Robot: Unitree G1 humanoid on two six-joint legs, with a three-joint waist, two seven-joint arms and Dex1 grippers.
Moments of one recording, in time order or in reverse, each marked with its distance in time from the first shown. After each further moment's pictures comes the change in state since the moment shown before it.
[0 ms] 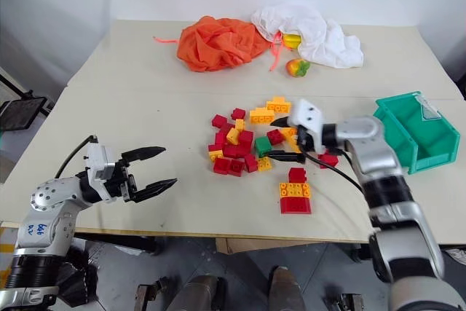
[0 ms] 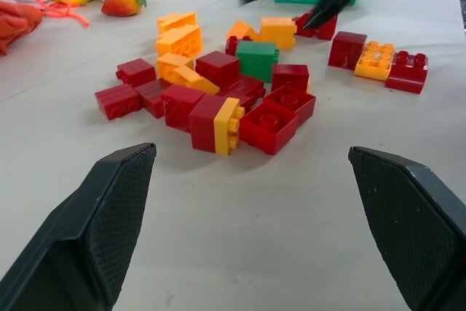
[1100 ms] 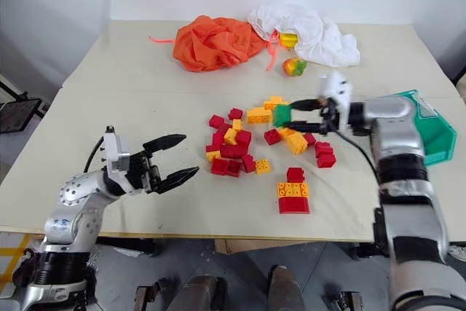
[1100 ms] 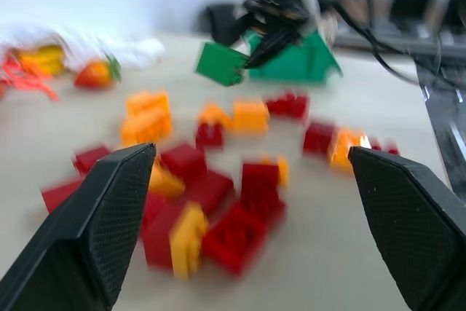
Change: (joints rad) left arm -0.085 -0.186 -0.049 -0.132 -0.071 0.108 0.106; right arm 0.027 -0.135 -0.314 0.058 0.071 0.000 0.013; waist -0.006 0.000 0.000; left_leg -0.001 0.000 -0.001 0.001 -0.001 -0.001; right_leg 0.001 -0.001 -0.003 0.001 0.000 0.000
